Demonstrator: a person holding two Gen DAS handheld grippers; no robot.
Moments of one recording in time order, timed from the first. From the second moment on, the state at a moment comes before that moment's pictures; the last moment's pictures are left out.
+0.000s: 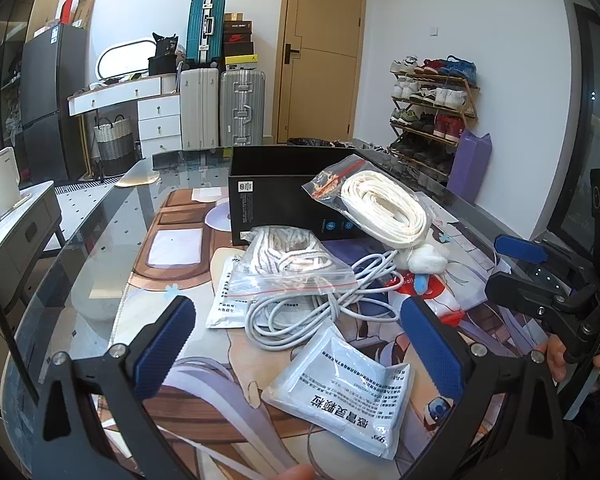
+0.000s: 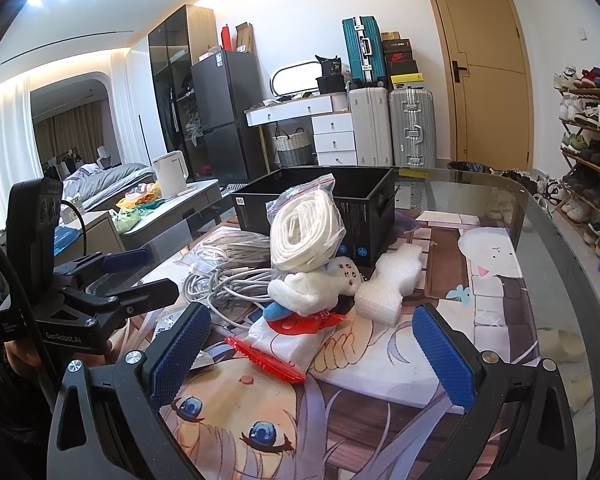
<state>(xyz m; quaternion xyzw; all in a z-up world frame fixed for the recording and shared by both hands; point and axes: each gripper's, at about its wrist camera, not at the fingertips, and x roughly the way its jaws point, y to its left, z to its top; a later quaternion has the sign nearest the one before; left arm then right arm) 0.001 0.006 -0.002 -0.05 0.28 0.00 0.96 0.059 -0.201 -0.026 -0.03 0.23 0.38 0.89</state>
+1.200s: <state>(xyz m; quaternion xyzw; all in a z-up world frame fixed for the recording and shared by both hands) -0.006 -0.003 0.000 -0.02 0.30 0.00 0.95 0.073 -0.180 -0.033 -0.08 0.27 0.34 0.90</state>
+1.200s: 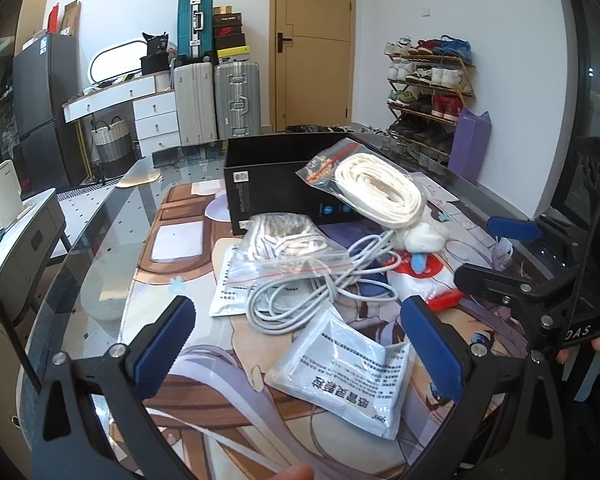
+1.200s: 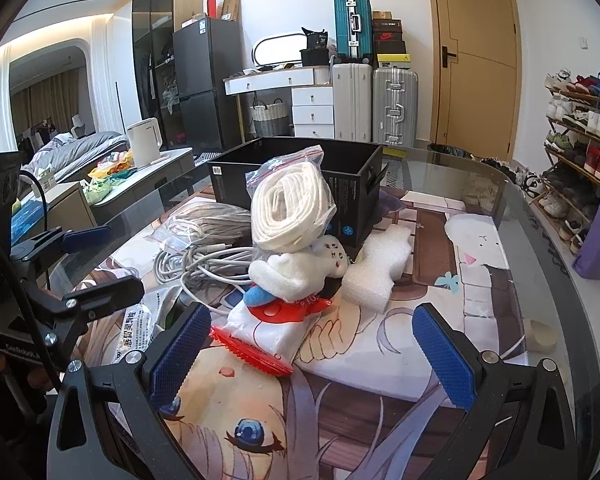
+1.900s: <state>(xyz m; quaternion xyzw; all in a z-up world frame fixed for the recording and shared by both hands) -0.001 -0.013 -0.012 0.00 0.34 -0.03 0.94 0.081 -0.164 -0.037 -0.09 0.32 0.35 0.88</state>
